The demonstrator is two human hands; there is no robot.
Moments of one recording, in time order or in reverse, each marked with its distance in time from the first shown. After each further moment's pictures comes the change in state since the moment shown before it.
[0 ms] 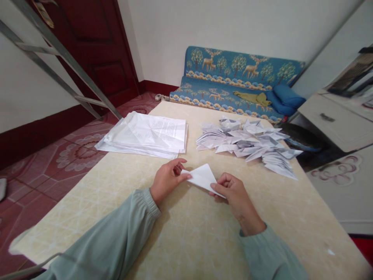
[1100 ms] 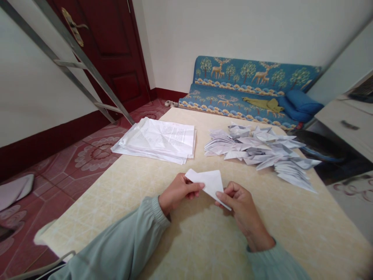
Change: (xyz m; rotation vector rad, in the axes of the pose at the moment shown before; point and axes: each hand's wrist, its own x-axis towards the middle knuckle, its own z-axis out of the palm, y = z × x) left_hand -0.016 0.028 0.006 -0.688 -0.294 -0.343; right_hand -0.004 0.010 0.006 0.102 -0.066 -0.099
